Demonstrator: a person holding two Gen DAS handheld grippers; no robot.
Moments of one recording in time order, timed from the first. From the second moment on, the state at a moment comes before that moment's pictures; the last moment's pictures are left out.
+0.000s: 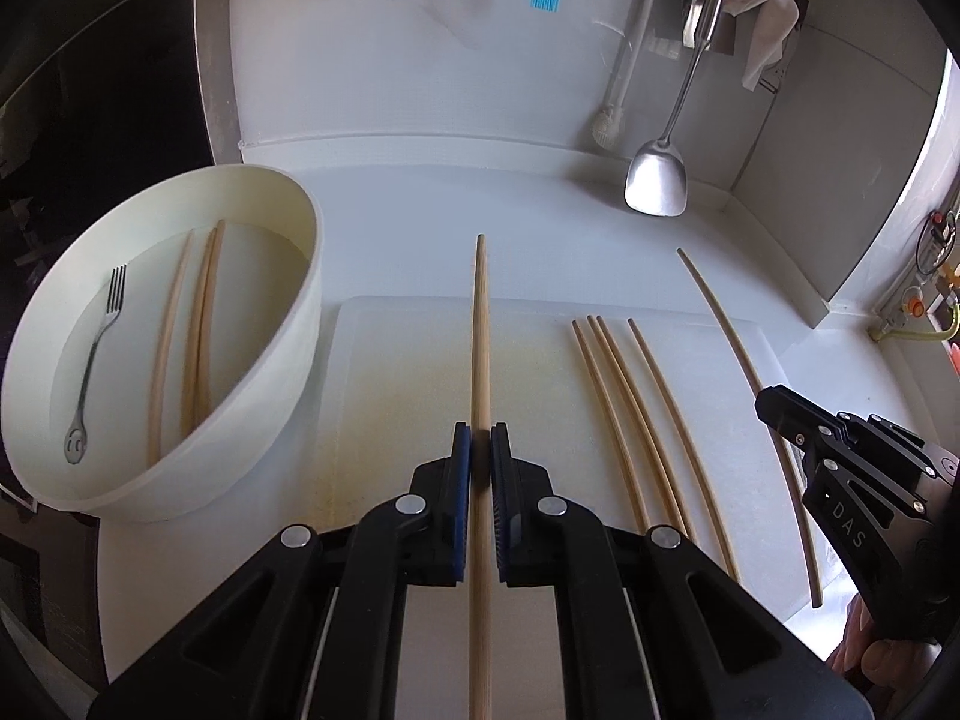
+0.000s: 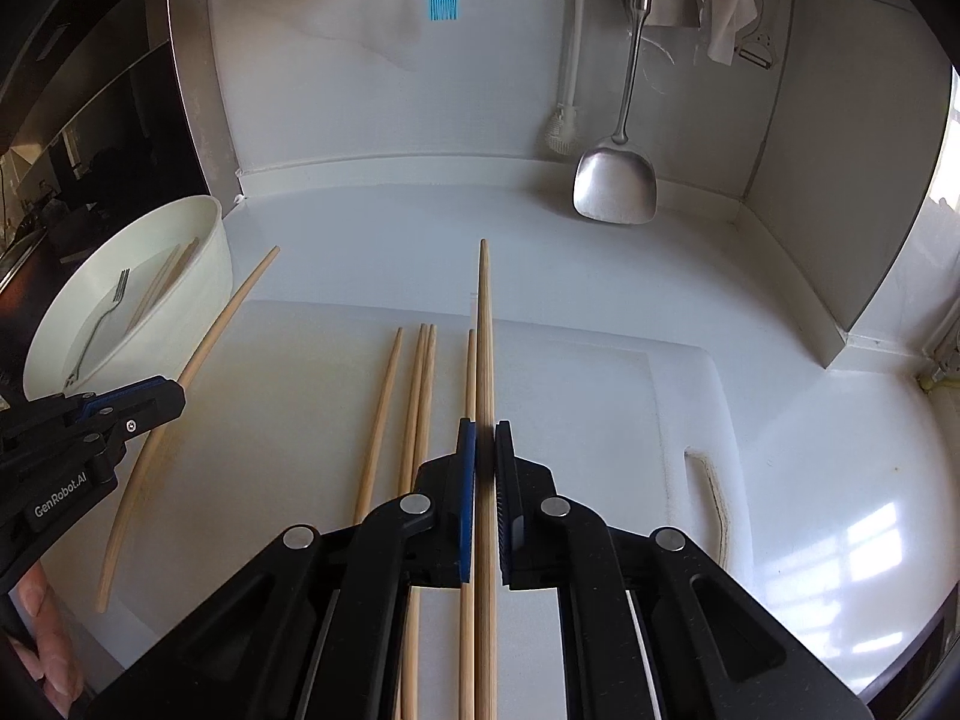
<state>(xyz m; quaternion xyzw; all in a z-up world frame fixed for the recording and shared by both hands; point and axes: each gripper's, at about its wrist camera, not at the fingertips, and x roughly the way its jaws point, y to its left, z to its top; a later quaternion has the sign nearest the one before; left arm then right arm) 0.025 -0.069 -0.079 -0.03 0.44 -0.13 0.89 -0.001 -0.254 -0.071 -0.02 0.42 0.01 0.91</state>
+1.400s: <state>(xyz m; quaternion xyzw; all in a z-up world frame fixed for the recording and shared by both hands) 0.126 0.182 -0.052 -0.07 0.46 -0.02 0.89 0.132 0.022 -0.046 0.02 0.44 0.16 0.88</state>
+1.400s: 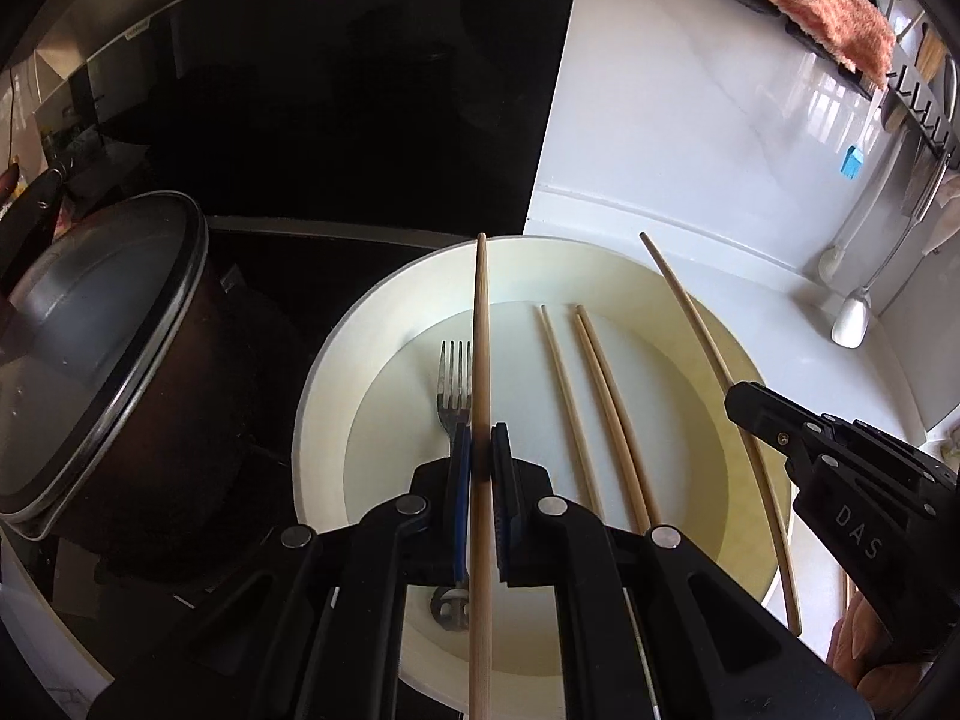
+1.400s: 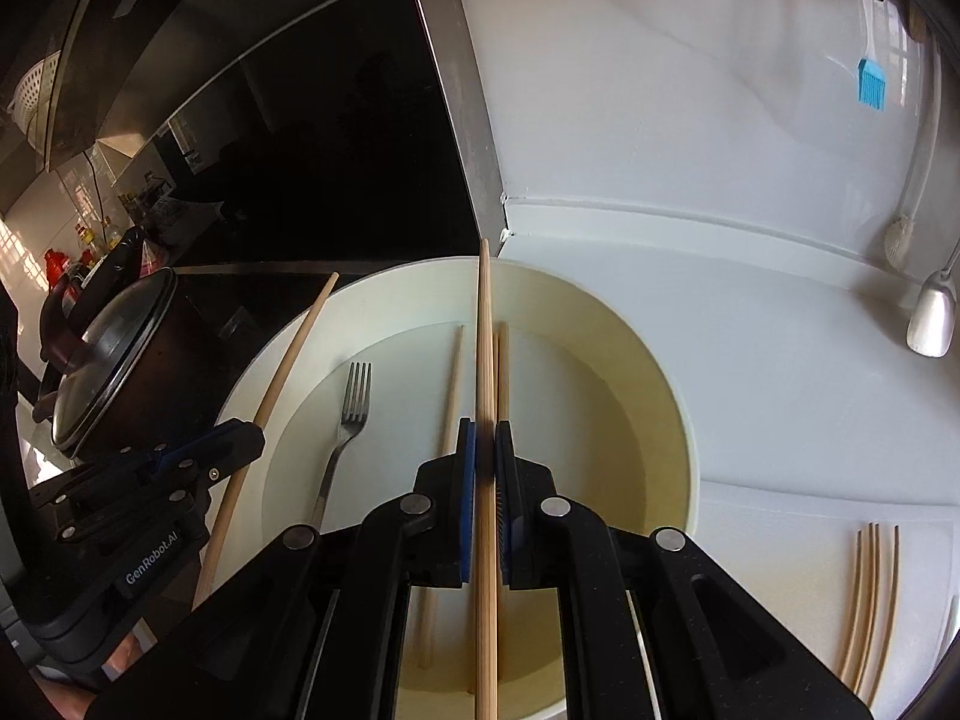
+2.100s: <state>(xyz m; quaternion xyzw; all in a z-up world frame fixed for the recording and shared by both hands) 0.153 0.187 -0.096 -0.08 0.52 -0.01 0.85 0.186 0.037 -0.101 0.05 0.56 0.17 0.81</state>
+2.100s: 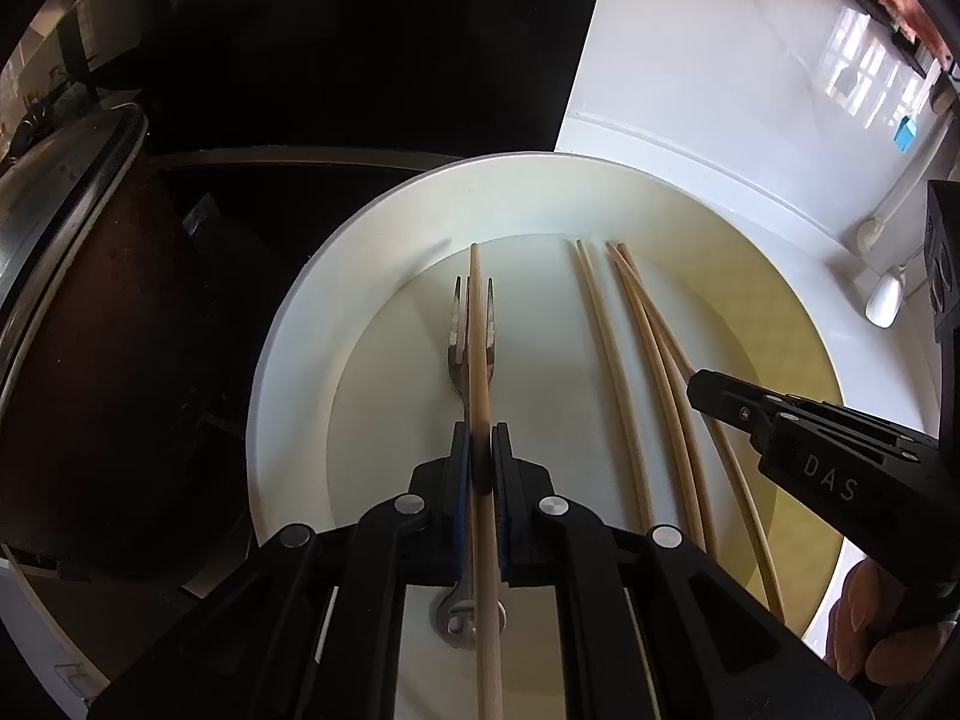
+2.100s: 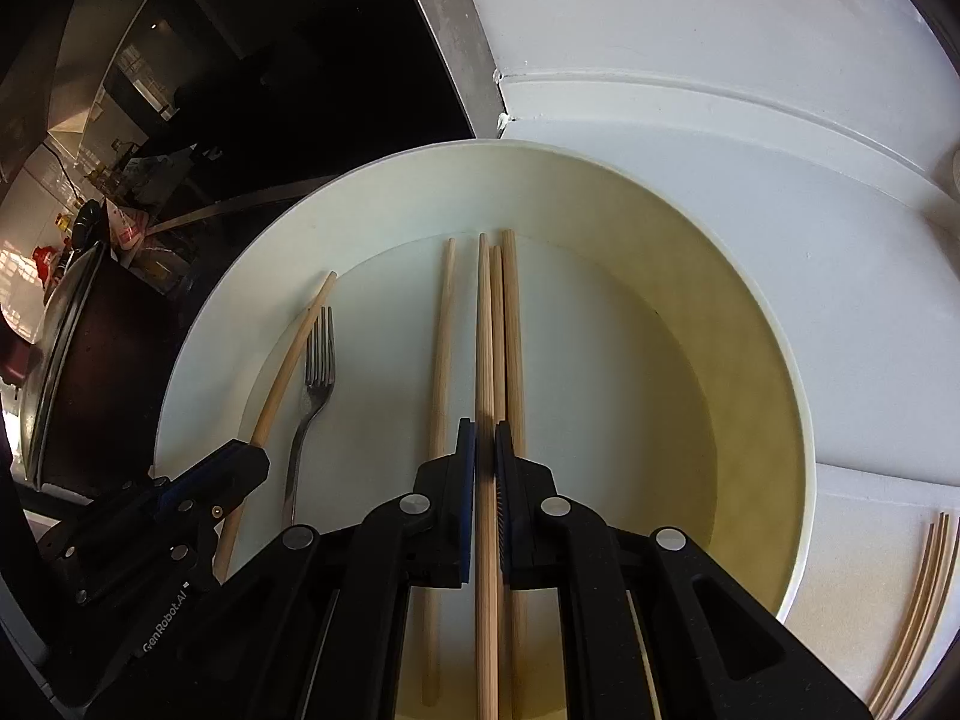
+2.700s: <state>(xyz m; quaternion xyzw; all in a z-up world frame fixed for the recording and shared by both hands) 0.132 0.198 -0.076 -0.07 0.51 0.01 0.86 0.159 0.008 -0.065 0.06 0.51 0.16 0.84</state>
